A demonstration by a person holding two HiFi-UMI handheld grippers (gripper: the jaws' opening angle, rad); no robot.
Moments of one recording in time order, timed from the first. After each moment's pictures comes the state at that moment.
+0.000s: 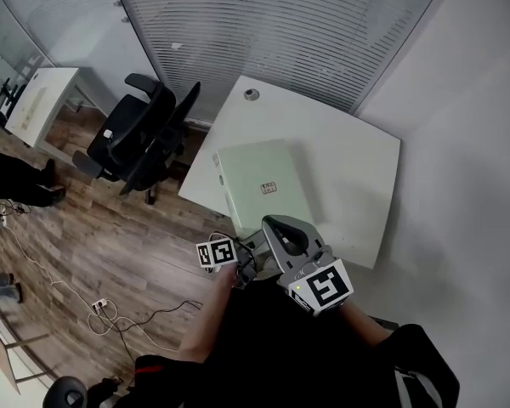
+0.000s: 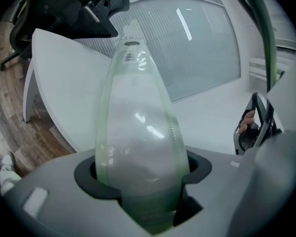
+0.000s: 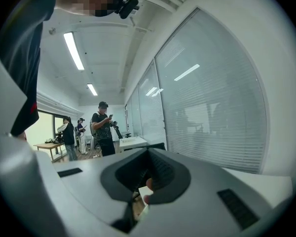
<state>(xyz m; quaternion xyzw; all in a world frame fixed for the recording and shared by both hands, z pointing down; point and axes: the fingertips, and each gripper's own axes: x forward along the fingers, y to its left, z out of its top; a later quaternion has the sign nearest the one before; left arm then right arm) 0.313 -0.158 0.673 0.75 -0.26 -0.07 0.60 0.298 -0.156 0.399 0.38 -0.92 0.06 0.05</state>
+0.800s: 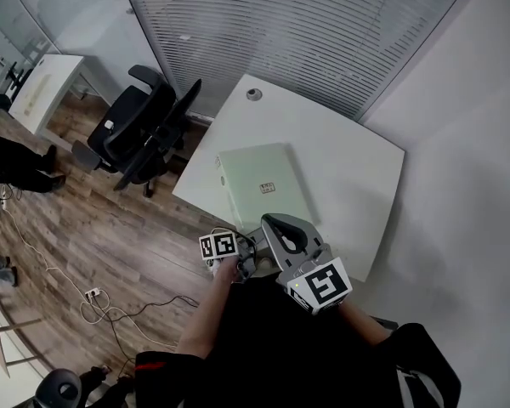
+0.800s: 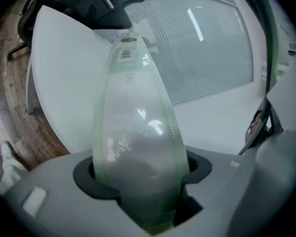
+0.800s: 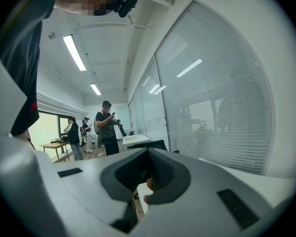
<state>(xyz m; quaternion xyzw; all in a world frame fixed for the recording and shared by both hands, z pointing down) 0.339 -0.187 0.727 0.72 -0.29 -0.06 0.63 0.321 -0.189 0.422 0.35 -0.93 0.07 0.05</state>
